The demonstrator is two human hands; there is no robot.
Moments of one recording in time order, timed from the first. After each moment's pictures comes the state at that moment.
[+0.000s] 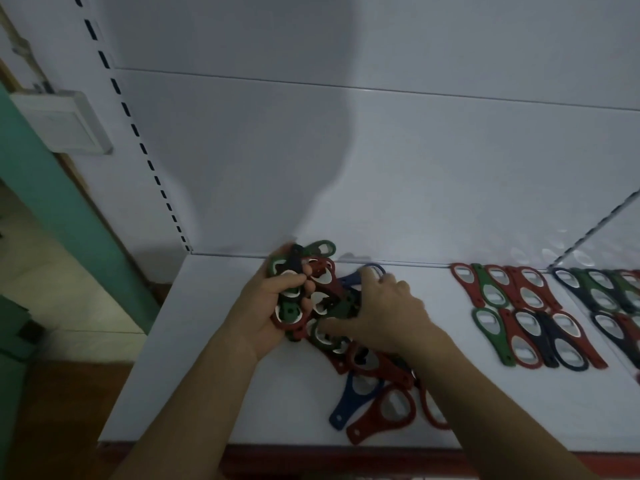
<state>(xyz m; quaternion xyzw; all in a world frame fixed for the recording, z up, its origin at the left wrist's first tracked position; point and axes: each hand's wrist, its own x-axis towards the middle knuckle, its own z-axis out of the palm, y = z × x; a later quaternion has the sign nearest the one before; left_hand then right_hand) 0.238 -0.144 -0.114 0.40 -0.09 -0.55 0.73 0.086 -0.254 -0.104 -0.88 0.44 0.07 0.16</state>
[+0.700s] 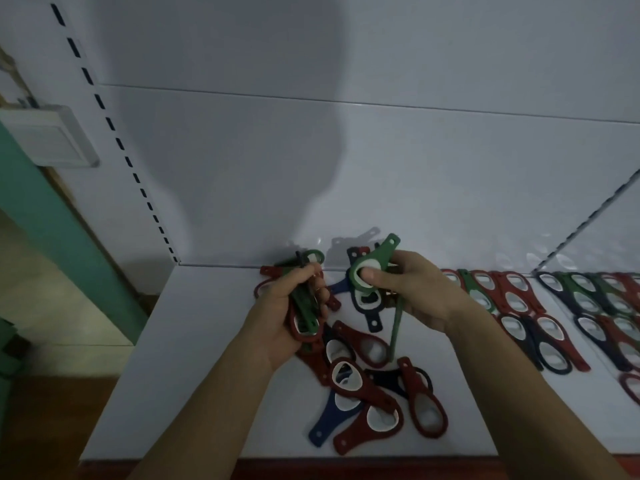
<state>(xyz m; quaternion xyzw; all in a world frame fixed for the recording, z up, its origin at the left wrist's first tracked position) 0.211 -0.163 -0.110 0.38 -0.07 -0.59 0.71 0.051 -0.314 -0.081 -0.68 0.31 -0.14 0.65</state>
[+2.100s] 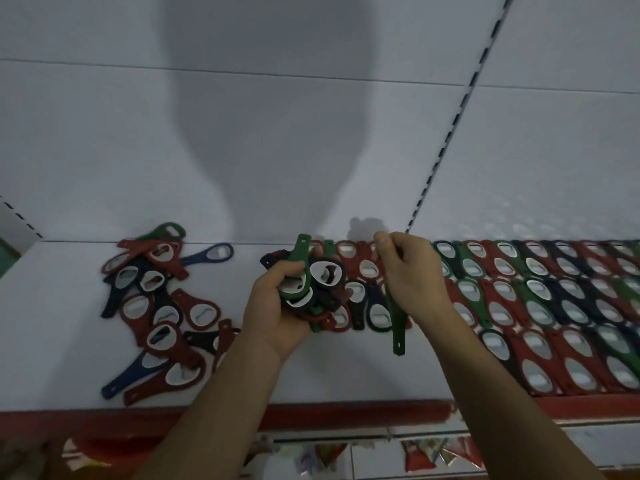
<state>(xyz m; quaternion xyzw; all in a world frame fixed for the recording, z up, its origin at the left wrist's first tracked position) -0.023 -0.279 -0.106 0.36 -0.02 -0.54 0.76 -0.160 -0.413 -0.088 -0.80 0.41 -0.33 0.30</state>
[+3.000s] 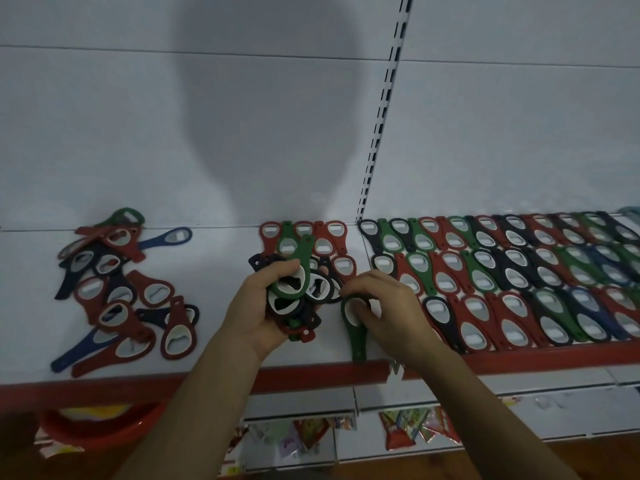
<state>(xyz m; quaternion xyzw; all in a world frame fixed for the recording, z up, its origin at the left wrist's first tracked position) -0.090 -0.279 -0.117 0.42 -0.06 -0.56 0.71 -0.276 -0.394 -0.140 -0.90 0.23 -0.26 0.27</state>
